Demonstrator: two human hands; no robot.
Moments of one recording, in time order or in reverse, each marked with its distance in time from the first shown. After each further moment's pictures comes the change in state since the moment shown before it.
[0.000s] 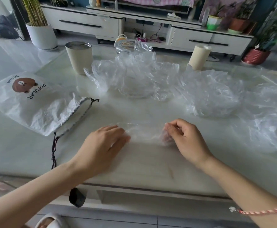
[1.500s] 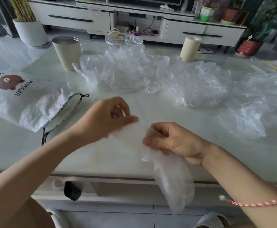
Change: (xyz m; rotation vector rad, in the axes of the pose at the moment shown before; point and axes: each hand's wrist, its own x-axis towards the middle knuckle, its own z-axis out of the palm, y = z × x) left_hand 0.050 0.049 -0.026 -0.461 -0.153 -0.372; right_hand -0.024 -0.047 -0.023 0.393 -0.604 0.274
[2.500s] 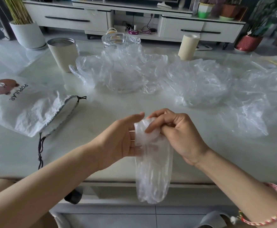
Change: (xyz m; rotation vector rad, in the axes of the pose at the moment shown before) left_hand -0.007 0.005 0.036 -0.862 -0.415 -0.554; right_hand 0.010 0.005 0.002 -0.033 0.387 -0.371
